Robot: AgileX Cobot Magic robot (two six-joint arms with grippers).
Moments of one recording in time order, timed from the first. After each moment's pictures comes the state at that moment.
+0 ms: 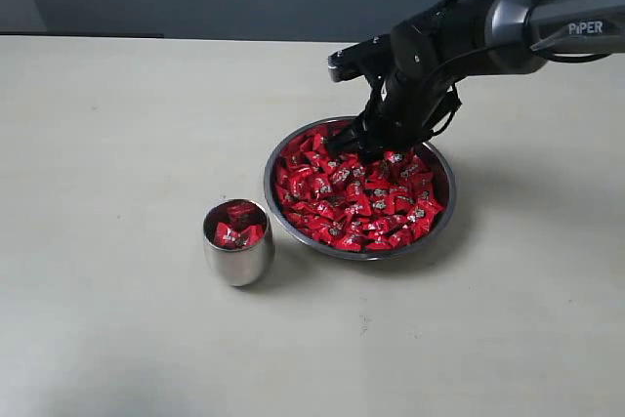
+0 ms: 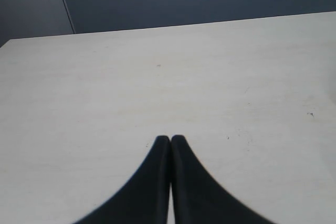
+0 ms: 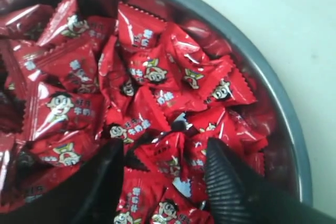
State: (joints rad) left arm 0.11 0.00 0.00 0.03 0.34 0.03; right arm 0.63 2.07 -1.38 -0.14 0.60 0.12
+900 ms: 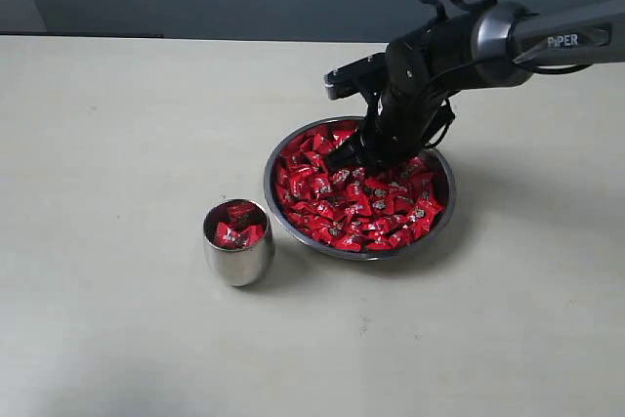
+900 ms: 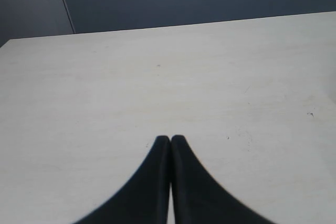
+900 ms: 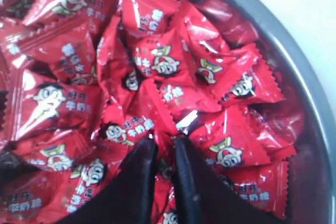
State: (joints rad) left arm 0.11 0.00 0.00 0.03 0.34 0.03; right arm 0.63 2.13 -1.38 -0.12 0.59 0.08
